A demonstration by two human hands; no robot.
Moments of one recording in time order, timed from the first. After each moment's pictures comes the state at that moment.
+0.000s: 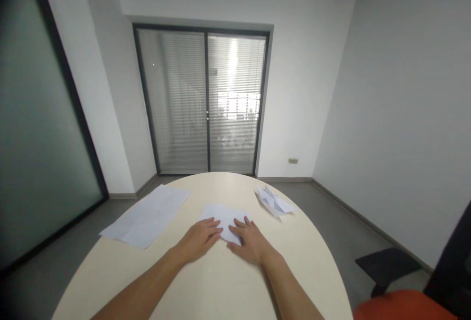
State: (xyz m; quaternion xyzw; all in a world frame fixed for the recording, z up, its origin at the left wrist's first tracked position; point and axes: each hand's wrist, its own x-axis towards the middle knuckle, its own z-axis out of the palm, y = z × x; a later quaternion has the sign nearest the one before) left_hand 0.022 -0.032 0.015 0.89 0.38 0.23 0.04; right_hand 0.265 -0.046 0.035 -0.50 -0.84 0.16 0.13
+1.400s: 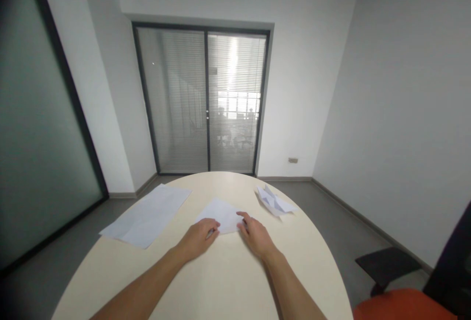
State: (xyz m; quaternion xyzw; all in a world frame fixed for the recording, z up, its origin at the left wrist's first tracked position) left_hand 0.024 -0.028 0.008 0.85 0.43 0.29 0.10; right_hand 0.271 -0.029 0.015 -0.53 -0.78 0.15 0.29
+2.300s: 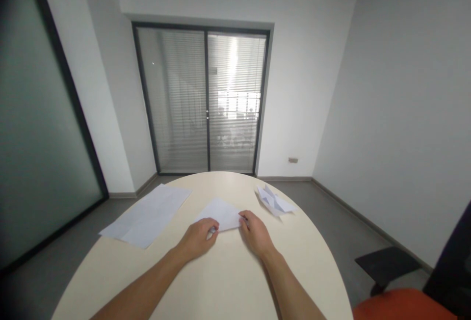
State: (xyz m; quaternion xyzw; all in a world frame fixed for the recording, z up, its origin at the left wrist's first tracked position) left_hand 0.025 -0.030 0.009 0.84 0.44 0.30 0.08; right_hand 0.265 -0.029 0.022 -0.52 -0.76 0.14 0.37
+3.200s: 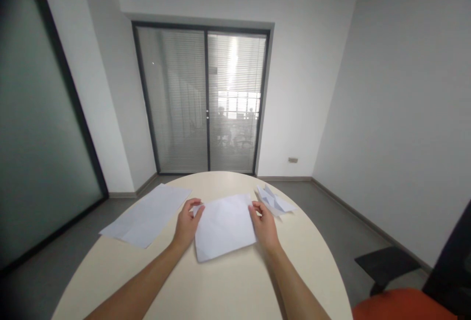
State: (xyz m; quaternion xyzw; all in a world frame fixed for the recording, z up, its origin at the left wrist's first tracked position) left_hand 0.009 -0.004 0.010 0.62 0.46 0.61 0.18; right_hand 0.271 -0.020 0.026 -0.51 -0.60 0.23 0.57
